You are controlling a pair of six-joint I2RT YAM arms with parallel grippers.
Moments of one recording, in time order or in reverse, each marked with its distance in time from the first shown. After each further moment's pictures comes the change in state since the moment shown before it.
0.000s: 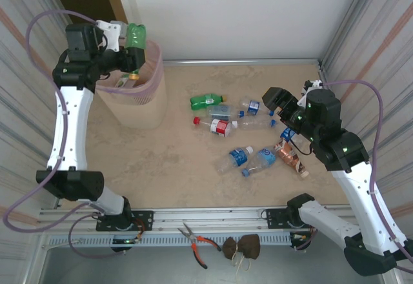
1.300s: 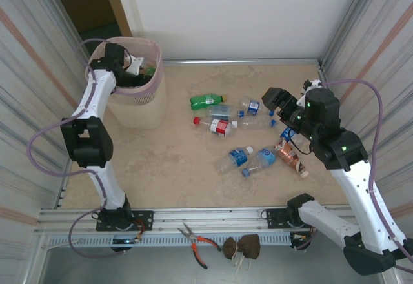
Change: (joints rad) left arm 0.024 0.365 -0.093 -0.127 -0.010 0.070; right arm -0.006 0.010 0.000 -0.008 0.003 -0.019
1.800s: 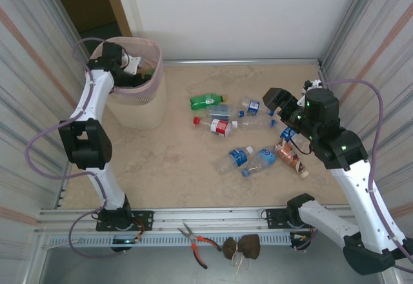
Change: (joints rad) left arm 0.006 -0.042 0.000 -0.013 -0.031 -0.012; right arm -0.005 0.002 0.000 -0.011 0.018 0.000
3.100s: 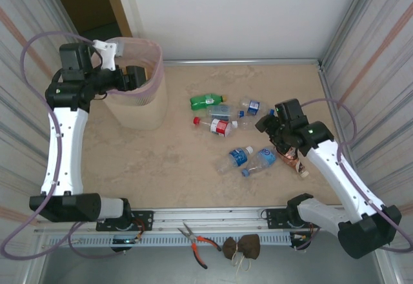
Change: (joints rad) left arm 0.000 -0.556 -0.150 0.114 0.167 -0.129; right arm -0.024 0.163 -0.254 -0.180 -0.017 0.216
